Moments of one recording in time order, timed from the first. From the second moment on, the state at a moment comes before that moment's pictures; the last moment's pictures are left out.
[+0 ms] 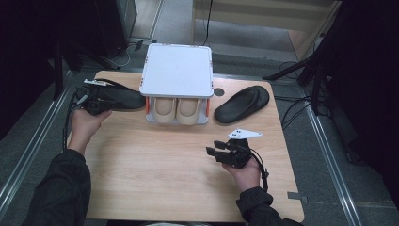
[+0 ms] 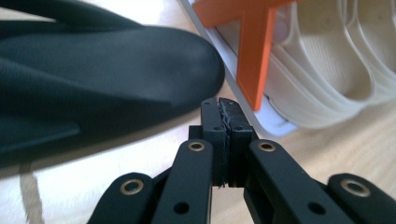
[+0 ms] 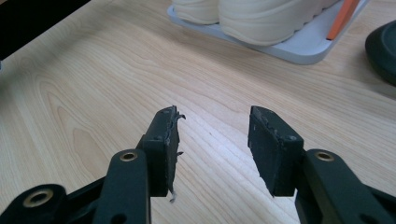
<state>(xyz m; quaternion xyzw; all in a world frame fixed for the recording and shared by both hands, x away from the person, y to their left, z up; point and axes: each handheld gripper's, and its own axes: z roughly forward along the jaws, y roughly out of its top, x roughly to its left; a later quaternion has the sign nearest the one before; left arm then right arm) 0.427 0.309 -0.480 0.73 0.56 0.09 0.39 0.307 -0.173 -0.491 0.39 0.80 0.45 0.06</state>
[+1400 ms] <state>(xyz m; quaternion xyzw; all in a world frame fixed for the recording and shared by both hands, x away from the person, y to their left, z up) 0.471 0.302 -0.516 0.73 0.58 0.10 0.36 0.300 -0.190 -0.492 0.41 0.78 0.46 0.06</state>
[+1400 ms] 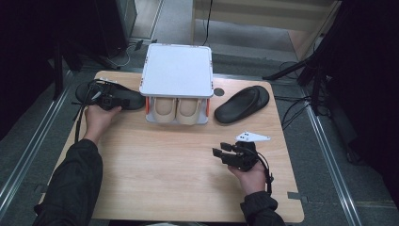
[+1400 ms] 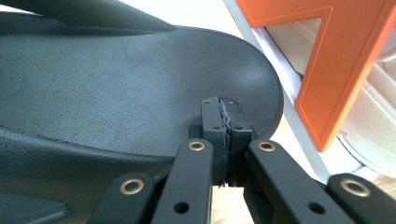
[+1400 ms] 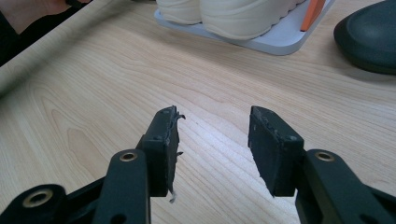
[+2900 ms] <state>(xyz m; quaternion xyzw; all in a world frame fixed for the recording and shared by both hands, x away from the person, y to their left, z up) 0.406 0.326 -0.514 0.73 0.59 0.06 0.35 0.314 -0.180 -0.490 0.40 0.79 0.46 0.05</state>
